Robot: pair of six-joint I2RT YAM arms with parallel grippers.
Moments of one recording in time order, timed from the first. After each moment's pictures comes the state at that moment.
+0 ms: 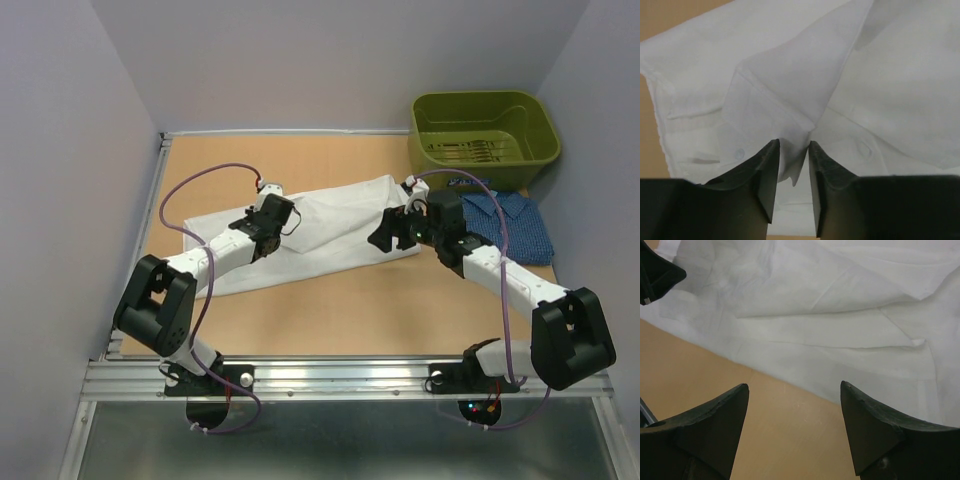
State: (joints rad) left arm -0.53 1.52 0.89 -0.31 -0.56 -0.27; right arm 0.37 1.30 0.75 0.03 -0.41 0.25
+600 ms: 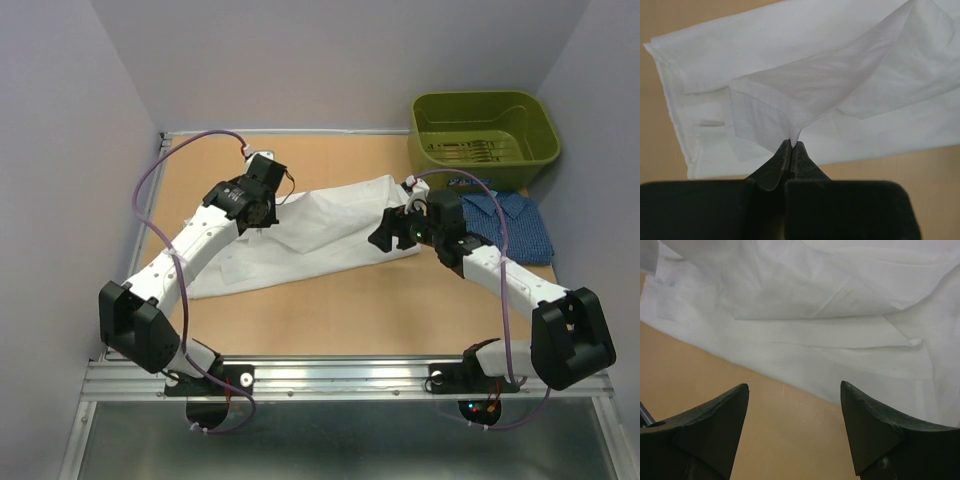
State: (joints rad) left arm -0.53 1.44 1.34 -0.85 -0.40 -0.43; right arm 0.37 1.30 0.75 0.03 -0.40 0.24
